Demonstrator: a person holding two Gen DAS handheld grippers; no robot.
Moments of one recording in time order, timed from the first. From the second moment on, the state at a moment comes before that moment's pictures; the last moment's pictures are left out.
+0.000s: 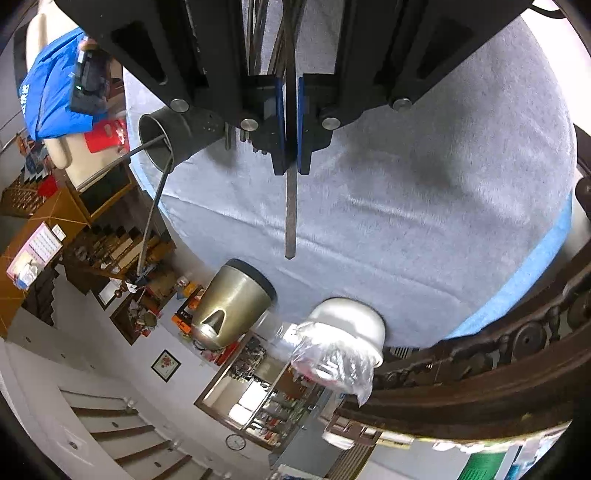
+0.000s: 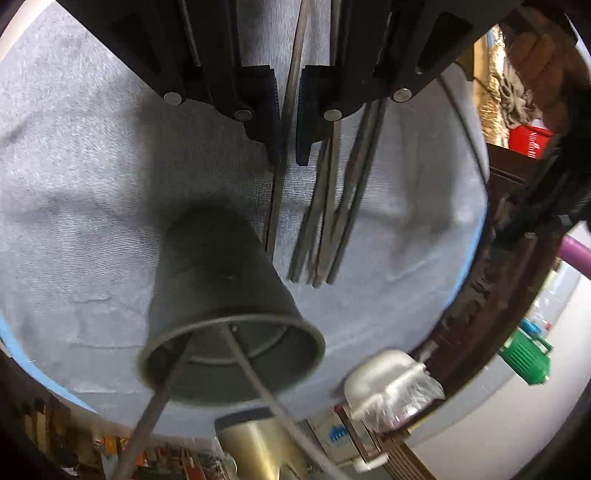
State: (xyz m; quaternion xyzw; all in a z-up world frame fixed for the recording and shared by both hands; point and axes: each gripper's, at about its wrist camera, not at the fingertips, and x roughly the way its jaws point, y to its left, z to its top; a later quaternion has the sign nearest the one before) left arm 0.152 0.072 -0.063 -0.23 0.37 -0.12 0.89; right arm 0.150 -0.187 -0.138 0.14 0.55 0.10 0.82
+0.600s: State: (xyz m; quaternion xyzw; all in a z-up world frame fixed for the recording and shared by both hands) left arm 0.138 0.070 -0.047 -0.21 0.34 -0.13 0.91; right arm 0.142 -0.168 -0.115 0.07 0.48 0.13 0.86
